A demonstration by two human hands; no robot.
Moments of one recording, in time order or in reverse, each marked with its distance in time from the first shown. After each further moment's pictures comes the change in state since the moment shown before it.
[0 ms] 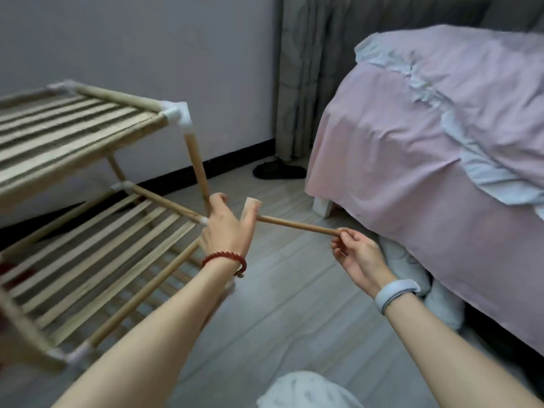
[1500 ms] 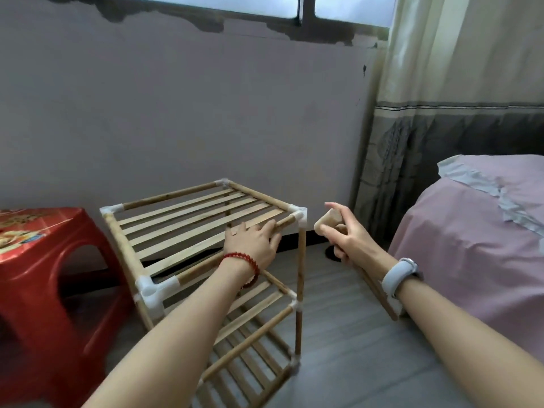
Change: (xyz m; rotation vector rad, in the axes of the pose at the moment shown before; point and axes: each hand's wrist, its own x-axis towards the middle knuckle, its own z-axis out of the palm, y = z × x) left_hand 0.048 0.013 -0.199 0.688 -0.019 0.273; right_hand -0.071 -0.087 0.238 -0.847 -0.660 -0.487
